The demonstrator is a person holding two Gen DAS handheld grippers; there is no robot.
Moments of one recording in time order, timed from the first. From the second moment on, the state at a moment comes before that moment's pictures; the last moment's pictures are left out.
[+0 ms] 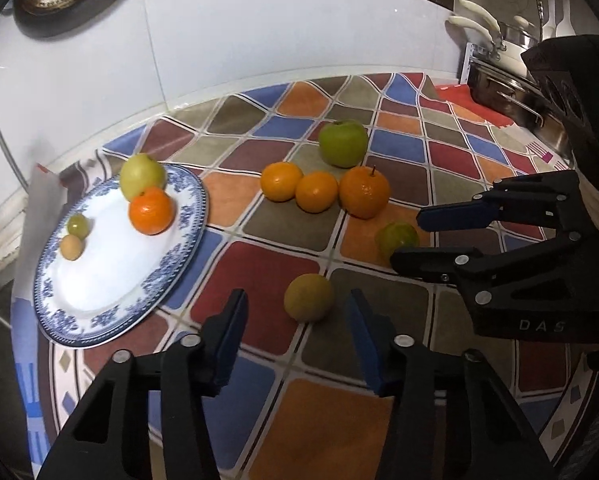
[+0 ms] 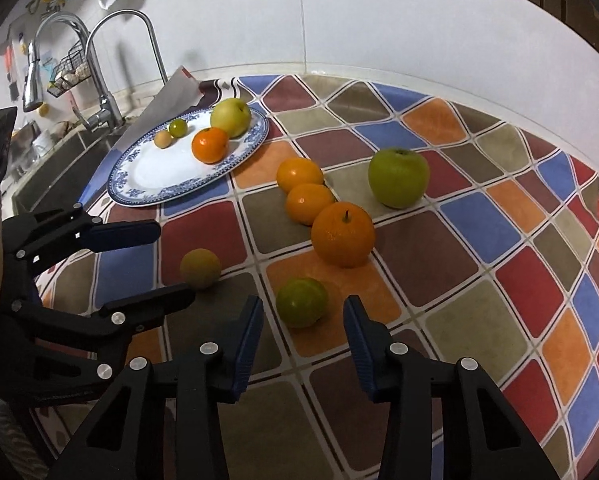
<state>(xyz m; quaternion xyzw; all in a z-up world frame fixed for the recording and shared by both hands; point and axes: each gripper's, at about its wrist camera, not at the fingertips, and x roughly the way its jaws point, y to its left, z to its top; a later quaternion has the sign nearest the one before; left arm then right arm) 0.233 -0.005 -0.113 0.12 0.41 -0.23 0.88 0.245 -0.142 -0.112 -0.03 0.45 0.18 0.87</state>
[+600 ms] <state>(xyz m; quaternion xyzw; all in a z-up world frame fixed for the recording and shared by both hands) 0.239 -0.005 -0.111 0.08 0.42 -0.22 0.88 0.252 -0.141 -0.119 -0.01 0.46 0.19 0.87</state>
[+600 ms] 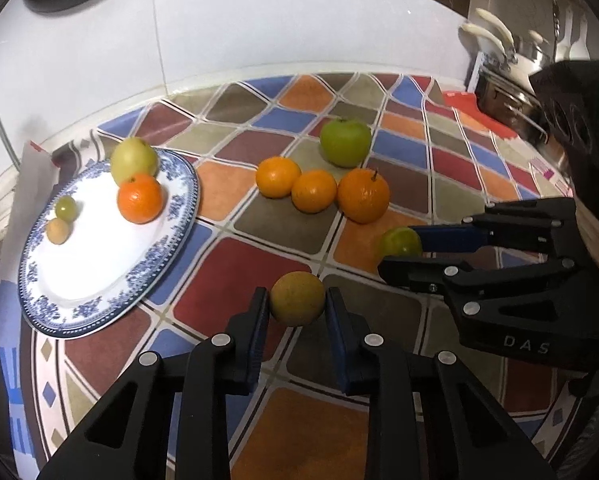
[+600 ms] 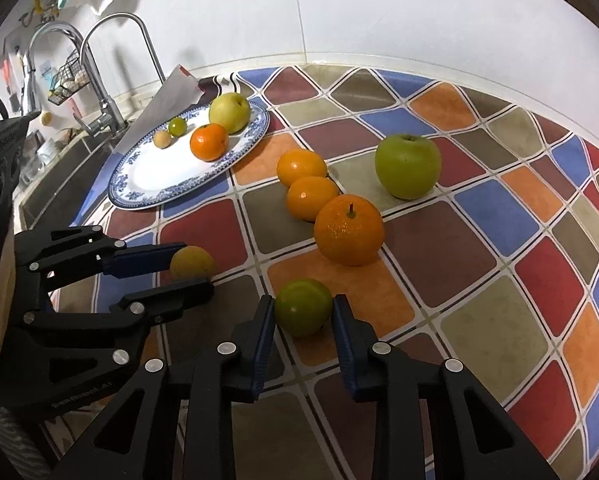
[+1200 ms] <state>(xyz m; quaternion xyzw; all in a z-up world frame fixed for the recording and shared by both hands) 0.198 0.028 -0.052 0.05 0.36 -0.15 0.92 0.223 -0.127 -0.065 0.00 0.40 0.21 0.89</state>
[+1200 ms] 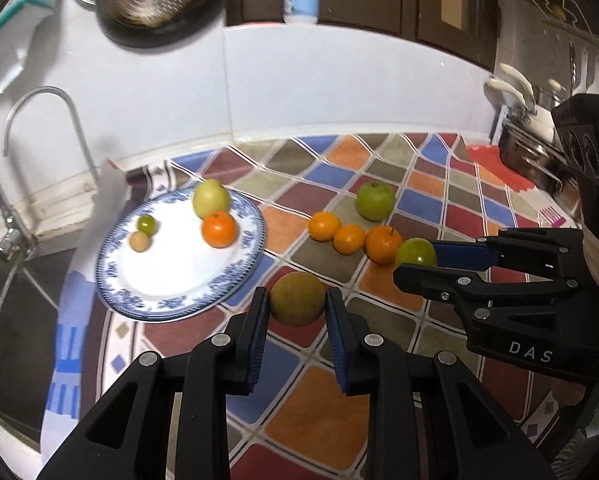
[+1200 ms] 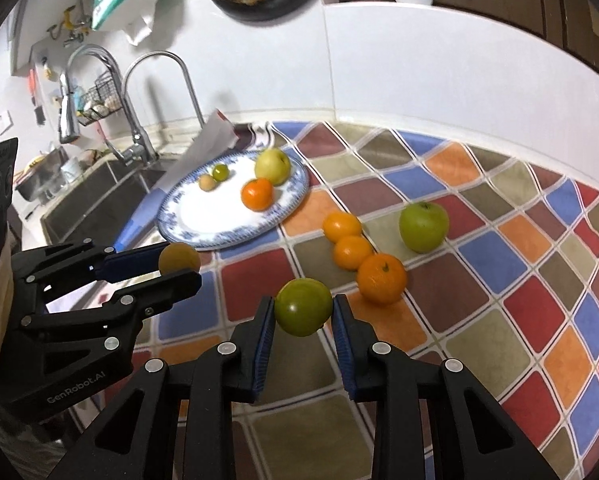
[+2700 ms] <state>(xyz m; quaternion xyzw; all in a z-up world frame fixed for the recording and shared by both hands) 0.273 0.149 -0.033 0.06 0.31 -0.11 0.94 0.301 0.006 -0.034 -0.01 0.35 0.24 0.91</state>
